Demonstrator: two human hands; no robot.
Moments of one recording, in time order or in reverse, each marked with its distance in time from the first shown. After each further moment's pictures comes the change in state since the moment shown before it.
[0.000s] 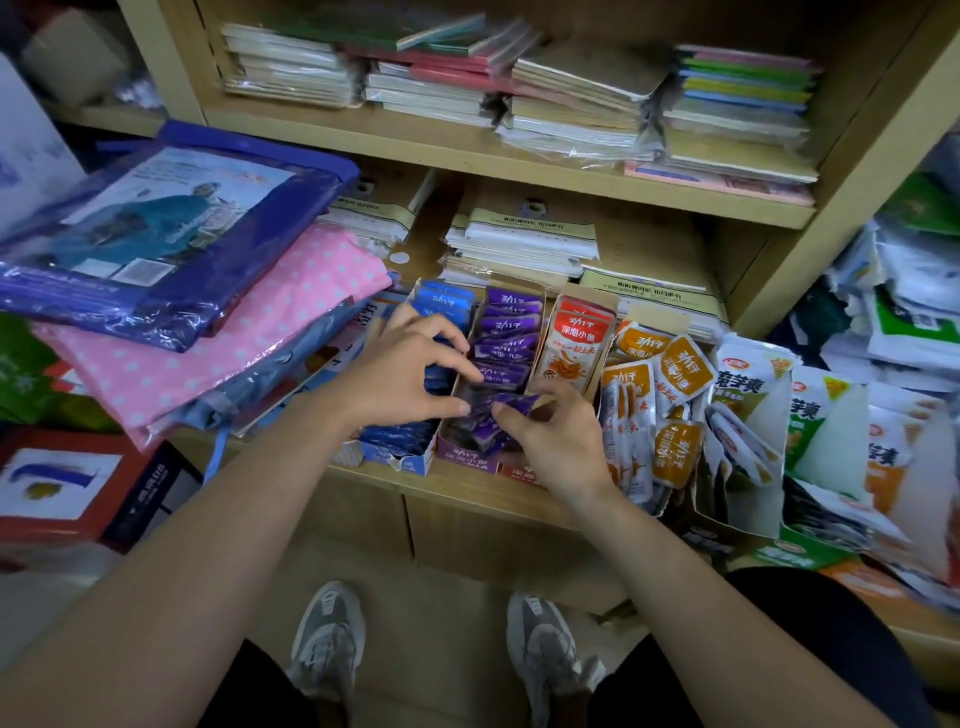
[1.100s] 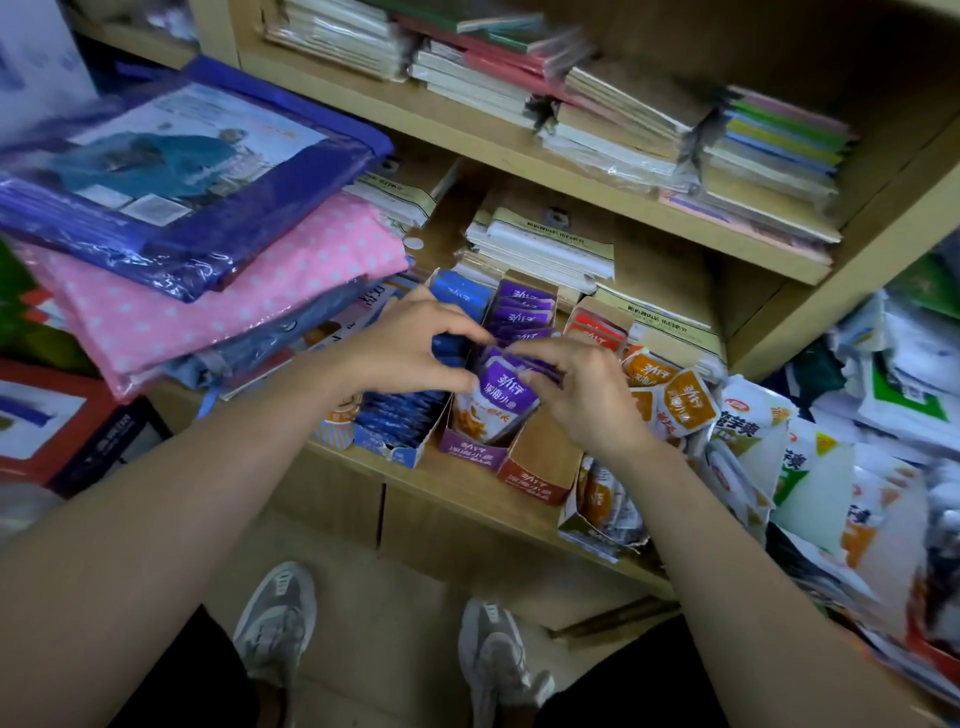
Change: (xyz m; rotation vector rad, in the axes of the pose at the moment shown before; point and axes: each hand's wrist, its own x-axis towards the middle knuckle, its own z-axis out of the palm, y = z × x) left_hand 0.010 -0.007 -0.006 -0.263 0.009 -0.095; right_hand 0.046 -0.042 -0.032 -0.818 -0.179 -0.701
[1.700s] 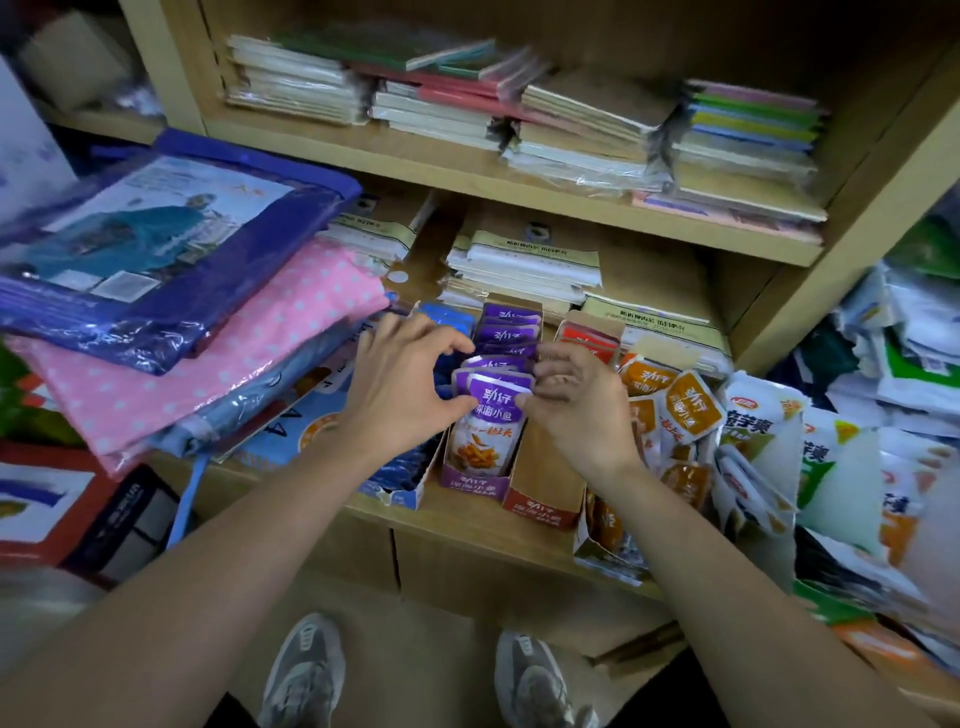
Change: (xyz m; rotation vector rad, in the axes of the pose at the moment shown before) left_hand 0.004 0.008 0.026 0.346 0.434 0.023; right_hand -0.004 0.003 0.017 0.481 0.216 0.408
